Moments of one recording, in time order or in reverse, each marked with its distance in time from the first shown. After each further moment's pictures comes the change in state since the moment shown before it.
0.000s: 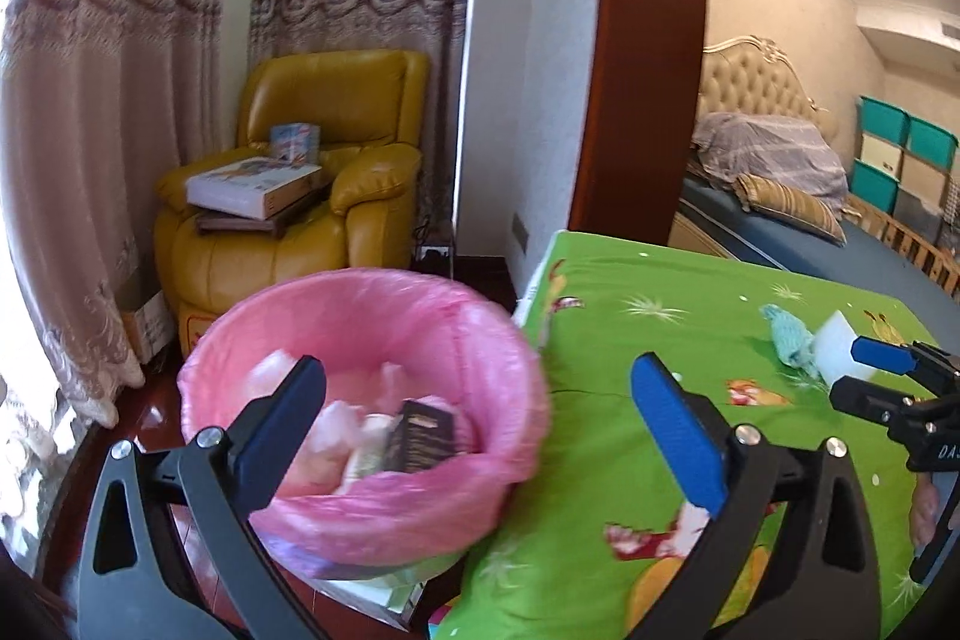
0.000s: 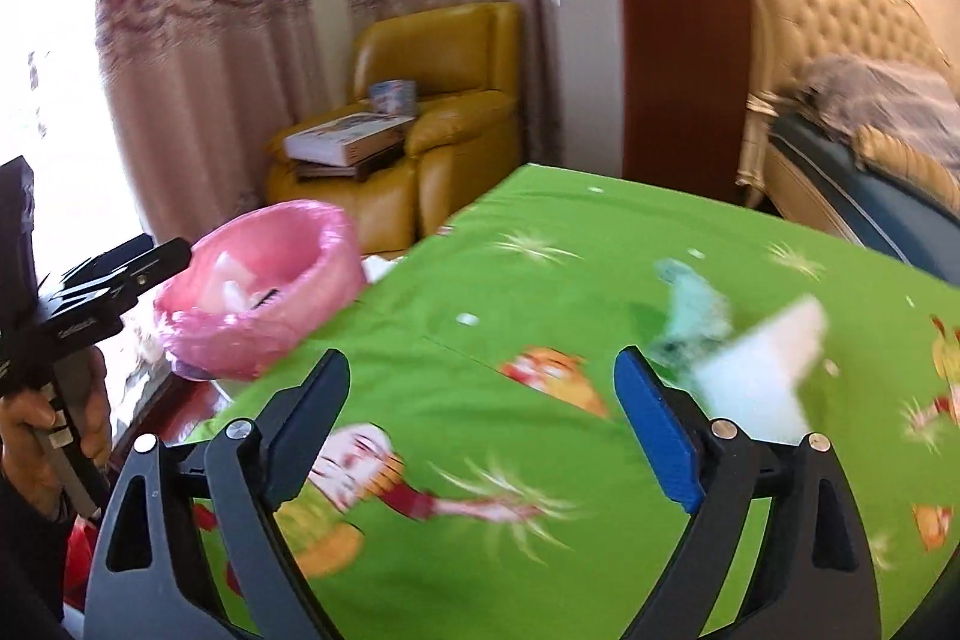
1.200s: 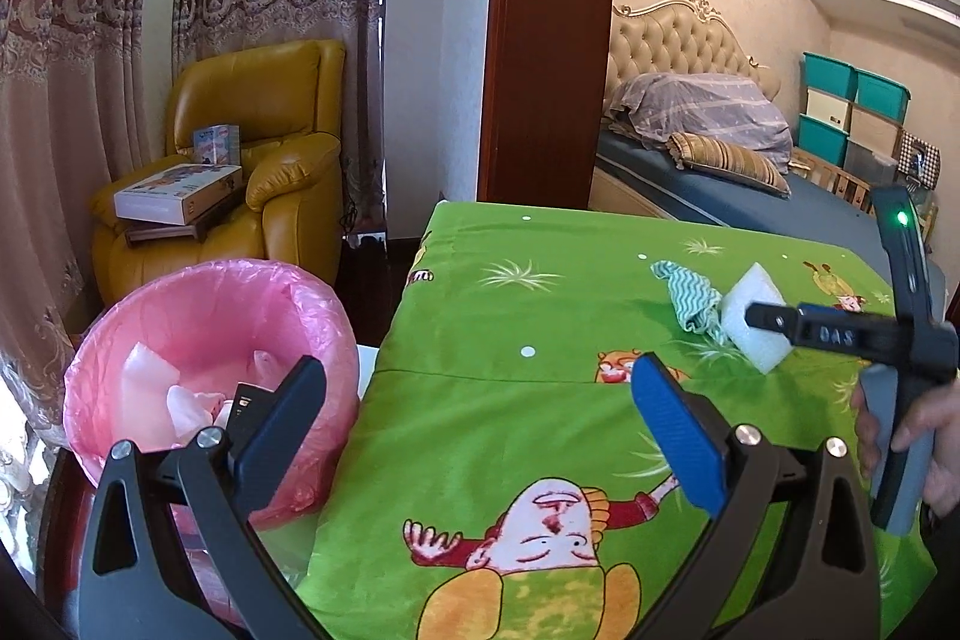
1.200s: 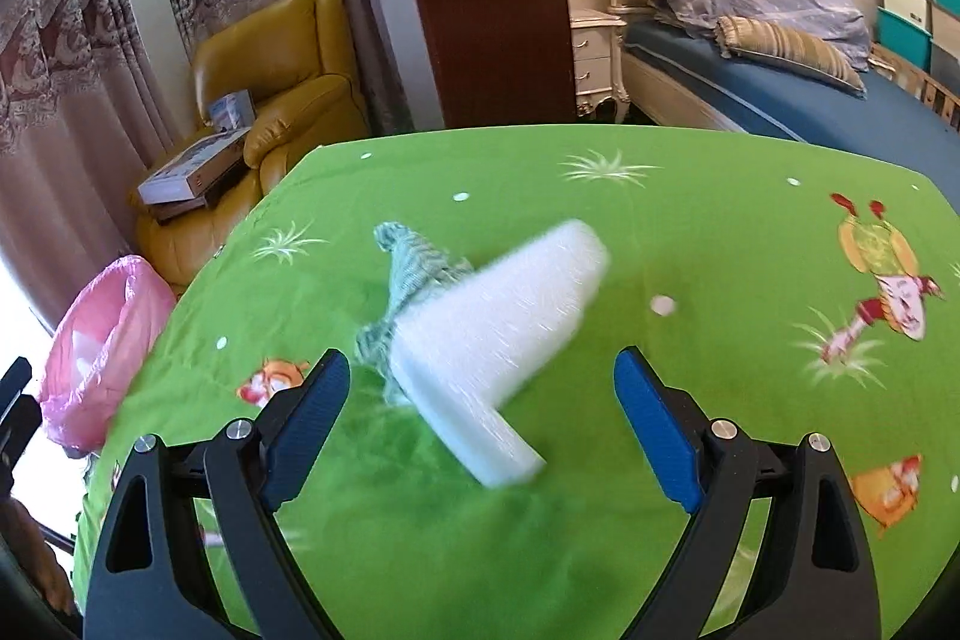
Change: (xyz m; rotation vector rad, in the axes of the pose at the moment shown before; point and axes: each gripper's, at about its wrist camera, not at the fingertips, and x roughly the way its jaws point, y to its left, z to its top) left arm 0.024 -0.090 -0.017 0.085 0.059 -0.115; right arm 0.040 -0.110 -0.006 0.270 0.094 -0.243
